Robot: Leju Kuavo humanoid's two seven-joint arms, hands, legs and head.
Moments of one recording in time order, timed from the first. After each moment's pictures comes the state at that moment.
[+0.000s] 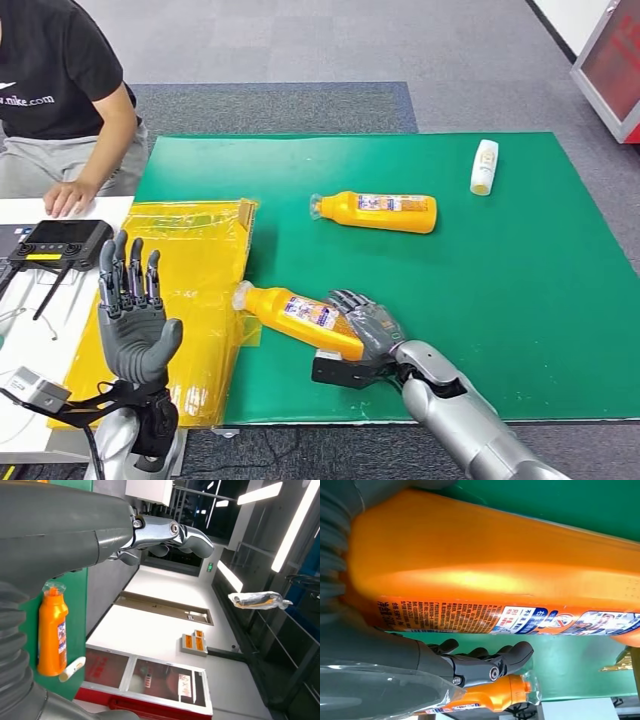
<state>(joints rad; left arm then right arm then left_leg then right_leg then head) 0.07 -0.22 -0.20 -1.66 0.18 -0.20 -0.66 -0.41 -0.06 0.69 -0.91 1.03 0.01 -0.11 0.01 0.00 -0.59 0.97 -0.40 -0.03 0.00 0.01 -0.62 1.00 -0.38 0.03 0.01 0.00</state>
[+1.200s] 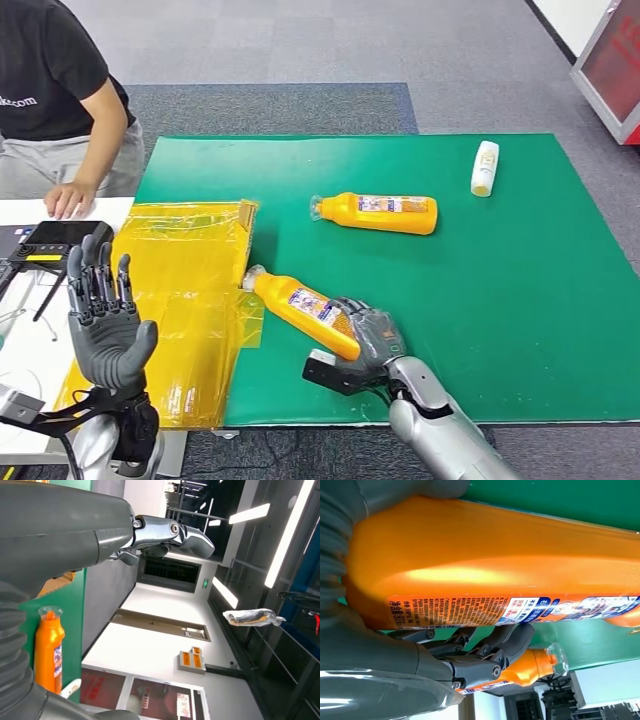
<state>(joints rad) 0.10 -0.20 -0.14 -1.71 0.19 -0.18 -0.66 -0.32 0.00 0.63 -0.88 1.13 -0.21 -0.02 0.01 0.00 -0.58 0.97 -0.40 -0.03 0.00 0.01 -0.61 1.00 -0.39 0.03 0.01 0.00</state>
